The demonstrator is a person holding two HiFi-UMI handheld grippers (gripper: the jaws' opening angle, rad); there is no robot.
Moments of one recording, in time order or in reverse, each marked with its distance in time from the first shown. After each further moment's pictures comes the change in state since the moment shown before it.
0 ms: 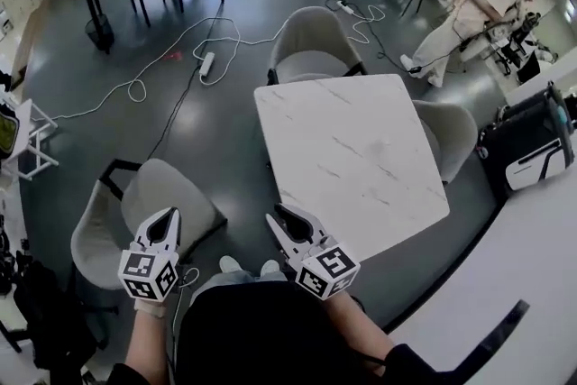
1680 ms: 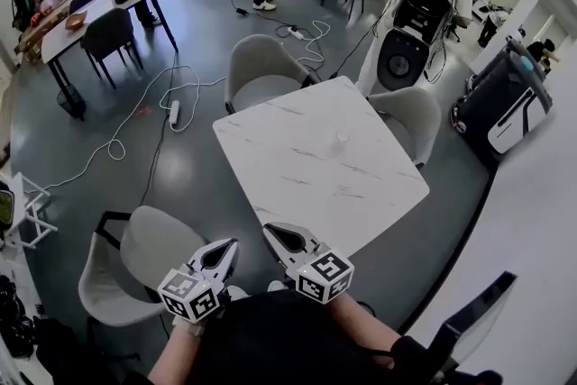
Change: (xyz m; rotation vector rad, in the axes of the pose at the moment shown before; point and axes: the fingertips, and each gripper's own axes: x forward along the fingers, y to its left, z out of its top) left arm 0.021 -0.211 0.008 -0.074 -0.031 -0.553; right arm -0.077 -0.014 0.015 -0.024 -0.074 -0.066
